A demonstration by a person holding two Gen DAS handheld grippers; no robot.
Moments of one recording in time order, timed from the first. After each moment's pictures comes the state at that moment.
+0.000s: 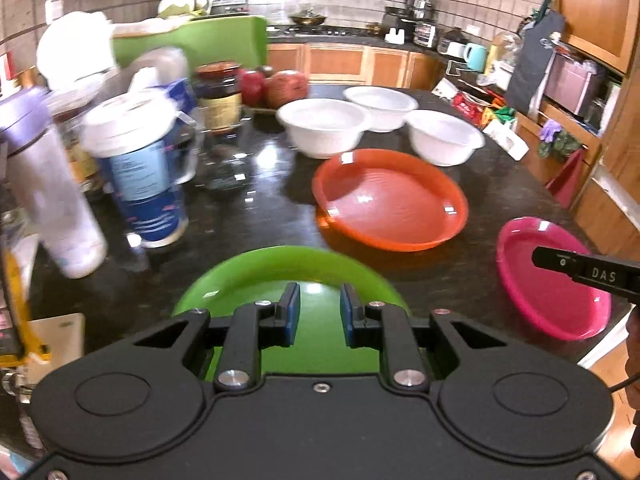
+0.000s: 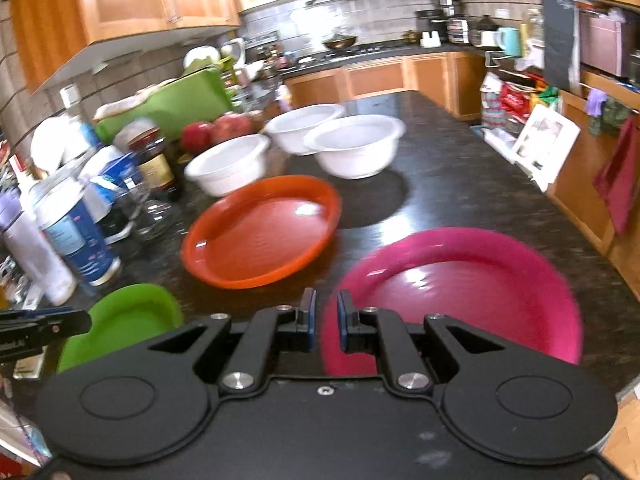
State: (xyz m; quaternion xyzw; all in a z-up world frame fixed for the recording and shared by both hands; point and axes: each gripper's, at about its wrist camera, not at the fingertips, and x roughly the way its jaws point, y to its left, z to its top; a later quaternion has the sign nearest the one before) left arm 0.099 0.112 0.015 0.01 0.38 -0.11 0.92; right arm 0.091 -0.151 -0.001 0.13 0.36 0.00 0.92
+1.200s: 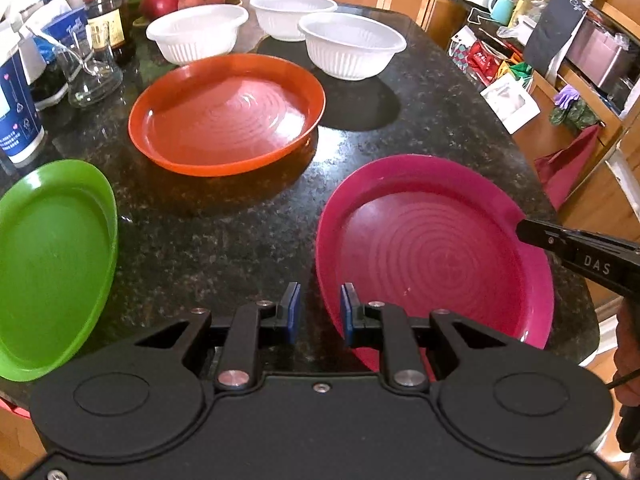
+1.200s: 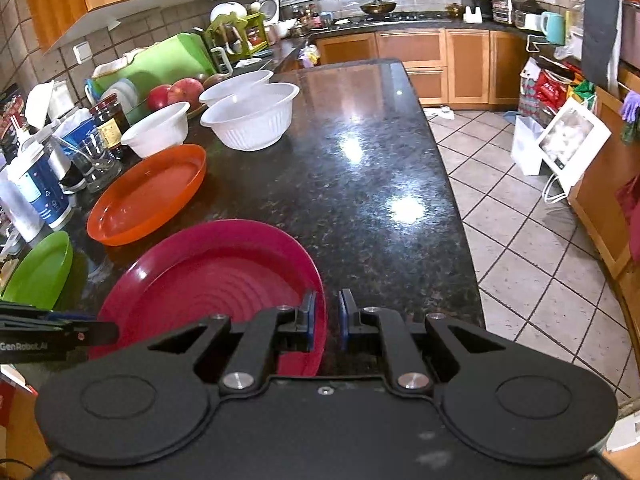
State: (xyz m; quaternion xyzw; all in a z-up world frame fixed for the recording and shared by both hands) left arm 0.125 -0.059 -0.036 -0.04 0.49 -0.06 0.87; right arm 0.122 -0.329 -0.047 0.09 0.41 0.09 0.90
